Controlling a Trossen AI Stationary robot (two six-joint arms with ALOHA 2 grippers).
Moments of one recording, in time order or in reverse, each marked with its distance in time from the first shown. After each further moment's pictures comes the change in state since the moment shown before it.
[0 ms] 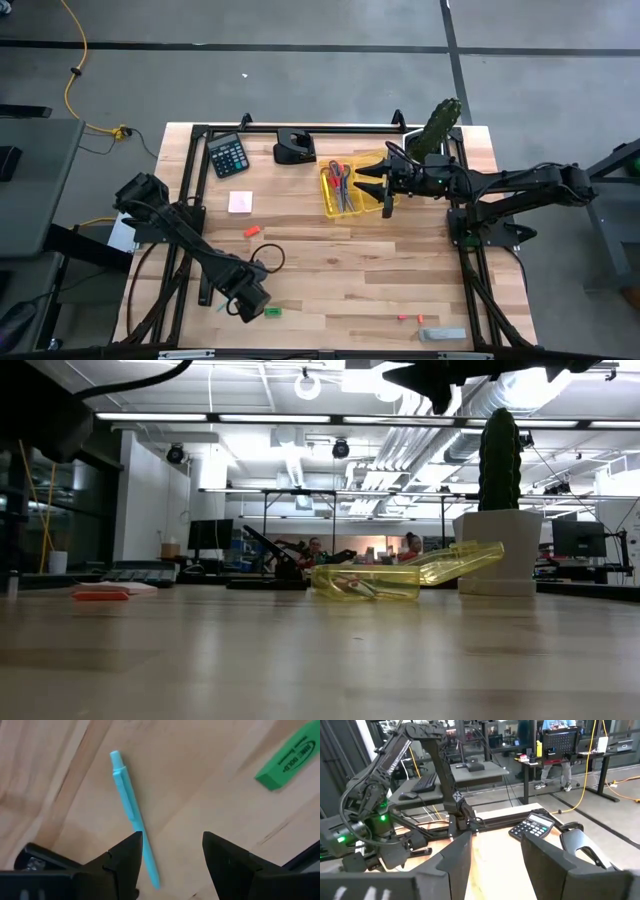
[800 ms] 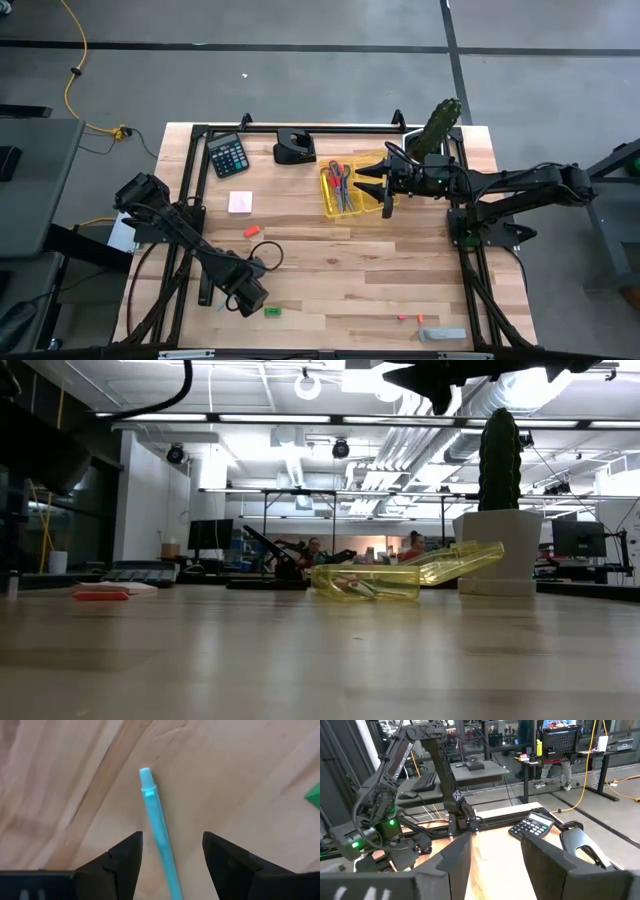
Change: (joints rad) left arm 0.004 0.000 -0.113 0.094 -0.054 0.019; right arm 0.000 0.000 0.000 -0.005 0.000 0.000
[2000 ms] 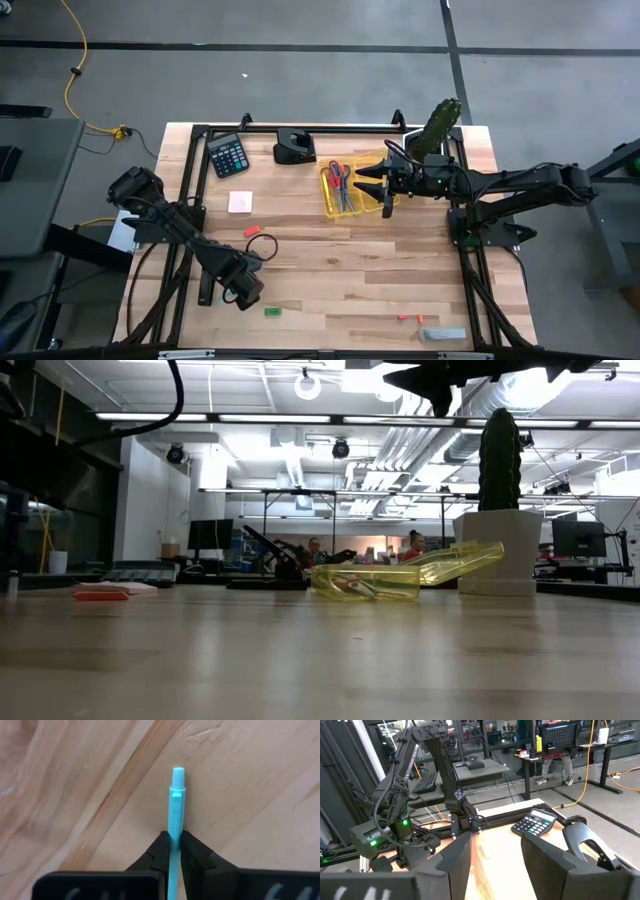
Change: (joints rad) left arm 0.023 -0.081 -0.124 0.083 0.003 -0.005; right arm 0.000 0.000 0.000 -0.007 0.000 0.048
